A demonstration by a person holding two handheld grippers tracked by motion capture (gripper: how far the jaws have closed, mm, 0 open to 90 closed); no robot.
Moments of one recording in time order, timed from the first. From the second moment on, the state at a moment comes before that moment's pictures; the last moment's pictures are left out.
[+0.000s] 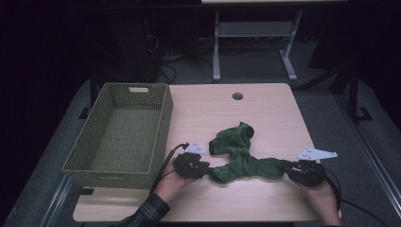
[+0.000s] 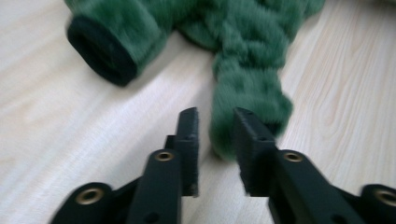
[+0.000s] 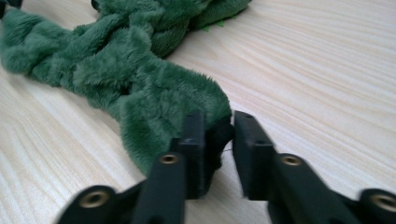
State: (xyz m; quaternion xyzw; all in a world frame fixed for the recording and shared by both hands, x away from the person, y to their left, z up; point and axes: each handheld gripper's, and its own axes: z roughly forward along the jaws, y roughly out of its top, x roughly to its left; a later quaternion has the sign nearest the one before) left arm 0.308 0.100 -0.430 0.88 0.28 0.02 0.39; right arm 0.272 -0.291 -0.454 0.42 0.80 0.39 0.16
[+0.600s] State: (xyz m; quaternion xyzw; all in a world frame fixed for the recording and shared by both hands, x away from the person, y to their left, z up) left arm 0.304 0.051 -0.447 0.89 0.25 -0.01 0.39; right arm 0.279 -0.264 -0.454 0.38 0.83 0.38 0.14
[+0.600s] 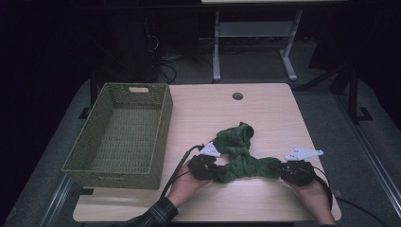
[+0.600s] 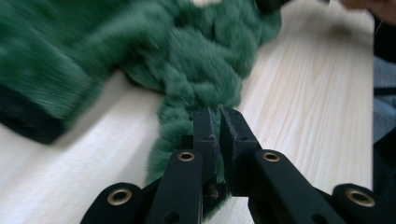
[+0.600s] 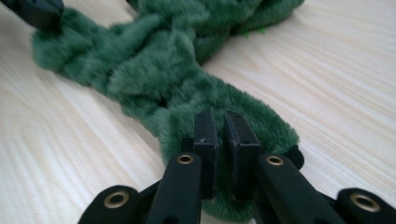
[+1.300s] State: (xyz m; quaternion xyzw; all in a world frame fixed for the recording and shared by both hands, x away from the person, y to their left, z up) left arm 0.303 0.088 -0.458 0.91 0.25 -0.04 0.33; right arm 0.263 -0.239 -0.465 0.34 0.87 0.34 0.07
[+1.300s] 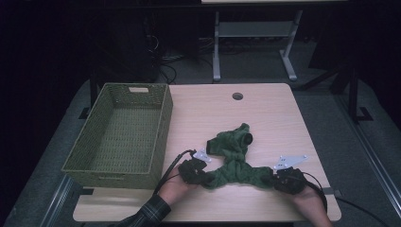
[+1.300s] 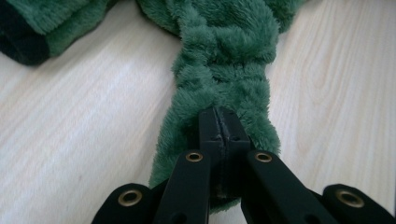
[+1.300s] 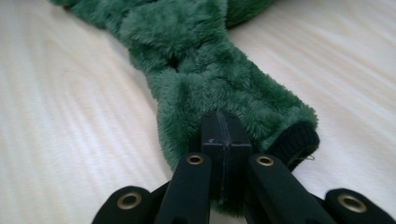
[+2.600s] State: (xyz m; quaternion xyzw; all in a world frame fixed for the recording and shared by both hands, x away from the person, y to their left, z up) left arm 0.386 0.094 -0.436 0.87 0.33 0.05 0.37; right arm 0.350 -0.206 -0.403 0.36 0.83 0.41 0.10
